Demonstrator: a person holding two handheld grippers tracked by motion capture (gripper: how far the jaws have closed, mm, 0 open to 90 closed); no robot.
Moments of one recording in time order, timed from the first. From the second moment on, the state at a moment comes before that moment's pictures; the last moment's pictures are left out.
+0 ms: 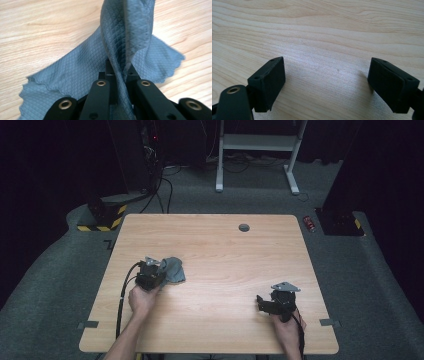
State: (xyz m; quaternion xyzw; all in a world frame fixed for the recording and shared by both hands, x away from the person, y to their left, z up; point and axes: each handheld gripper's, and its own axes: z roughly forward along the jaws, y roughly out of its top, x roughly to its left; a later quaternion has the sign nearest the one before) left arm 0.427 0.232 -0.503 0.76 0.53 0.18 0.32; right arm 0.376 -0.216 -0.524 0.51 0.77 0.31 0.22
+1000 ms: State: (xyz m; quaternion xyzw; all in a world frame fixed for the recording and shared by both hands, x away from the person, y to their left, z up) left arm 0.434 0.147 -0.466 0.80 0.43 0.13 0.39; right arm 0.376 -0.216 -0.524 0.51 0.77 0.31 0.22
